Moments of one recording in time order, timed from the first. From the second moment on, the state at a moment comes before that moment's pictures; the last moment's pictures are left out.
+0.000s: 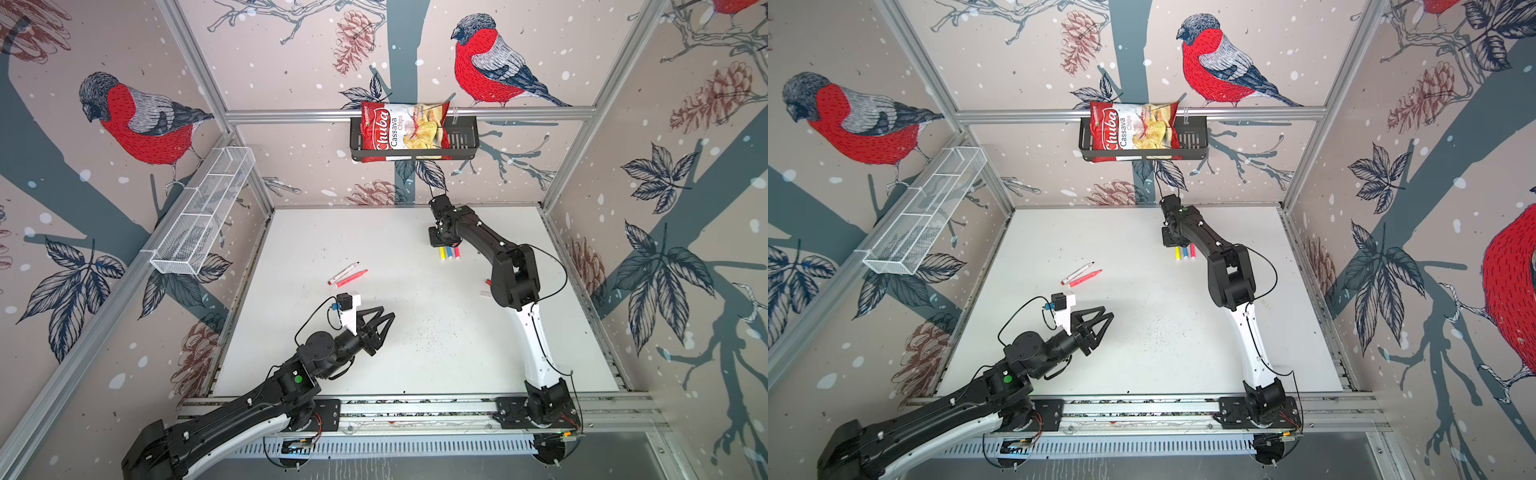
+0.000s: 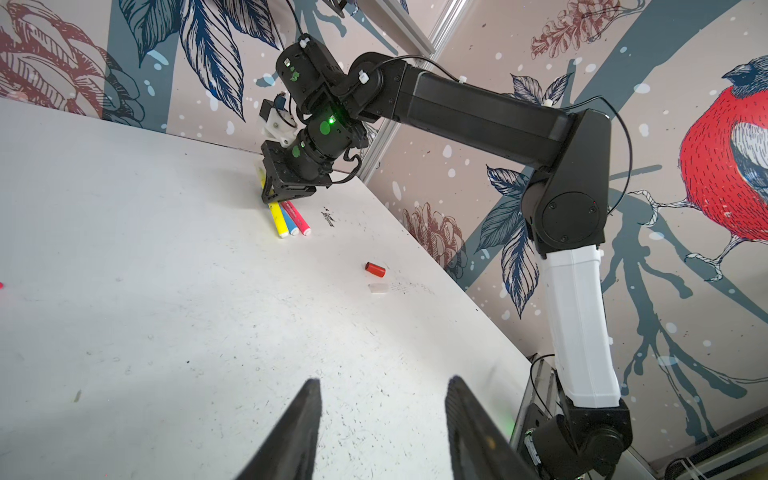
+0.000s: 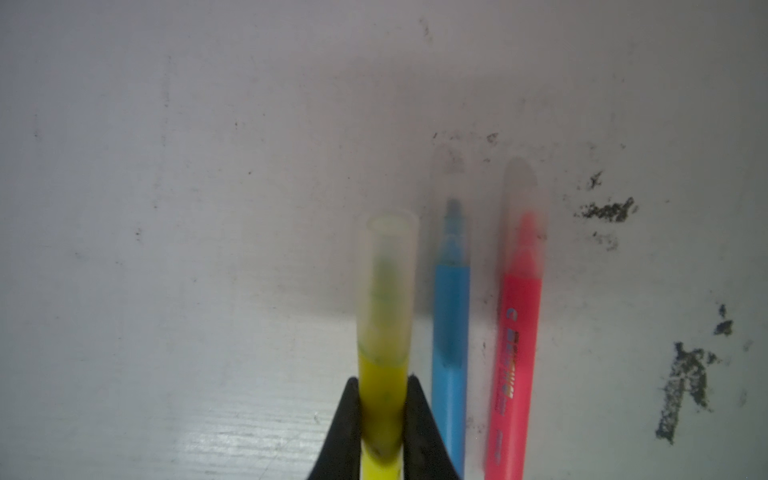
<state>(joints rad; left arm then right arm) -0.93 0.55 0.16 0.39 -0.06 -0.55 0.47 2.45 2.19 -0.91 0.14 0.23</state>
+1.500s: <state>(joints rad) -0.93 0.61 0.29 0.11 -0.27 -0.54 0.58 1.93 1.72 -0.75 0.11 0.23</state>
